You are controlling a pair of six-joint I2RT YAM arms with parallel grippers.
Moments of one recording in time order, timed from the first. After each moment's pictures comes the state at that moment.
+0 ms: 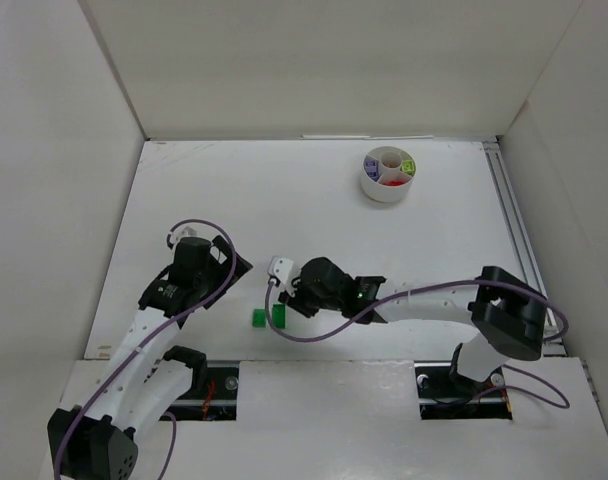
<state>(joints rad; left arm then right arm) -0.29 0.77 0.58 -0.64 -0.02 -0.96 1.15 1.61 0.90 0.08 0.03 -0.15</state>
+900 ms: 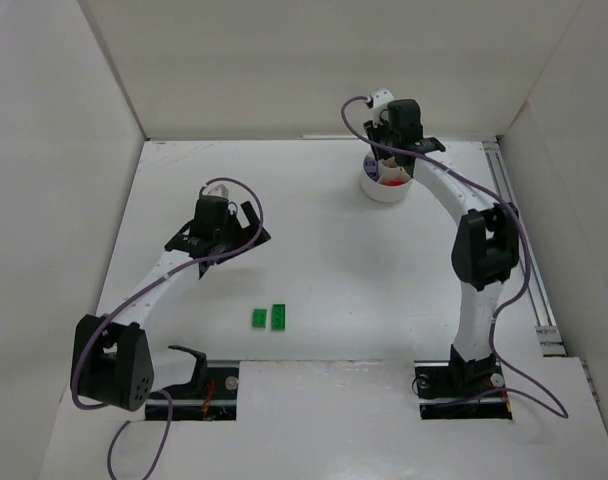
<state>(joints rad) -0.29 1.20 0.79 -0.35 0.07 -0.67 0.30 2.00 1.79 -0.28 0.04 -0.23</state>
